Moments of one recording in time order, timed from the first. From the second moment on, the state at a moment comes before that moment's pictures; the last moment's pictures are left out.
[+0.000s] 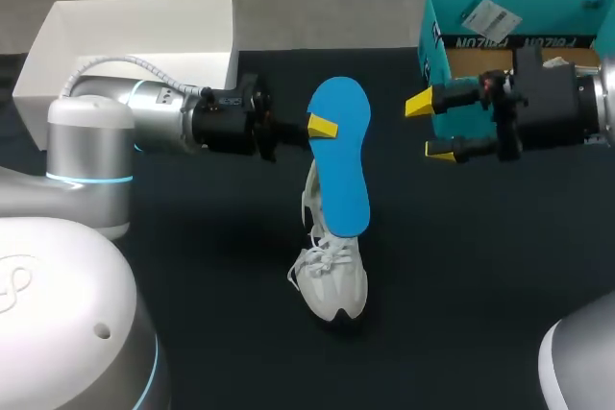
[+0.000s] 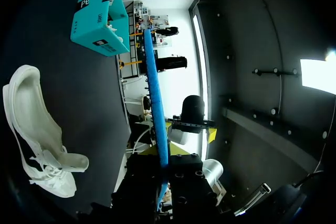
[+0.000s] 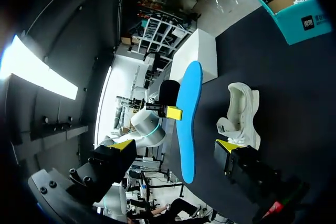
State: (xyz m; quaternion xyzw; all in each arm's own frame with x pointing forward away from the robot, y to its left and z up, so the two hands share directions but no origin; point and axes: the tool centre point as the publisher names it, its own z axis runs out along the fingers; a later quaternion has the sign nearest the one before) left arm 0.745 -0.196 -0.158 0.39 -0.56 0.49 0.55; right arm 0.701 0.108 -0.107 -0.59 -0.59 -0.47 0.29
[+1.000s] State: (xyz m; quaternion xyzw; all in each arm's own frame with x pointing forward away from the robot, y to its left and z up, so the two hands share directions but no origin) left arm 0.745 -0.196 -0.158 0.39 -0.56 0.49 0.55; right arm 0.711 0.114 -0.139 -0.57 -0.49 -0.53 0.39
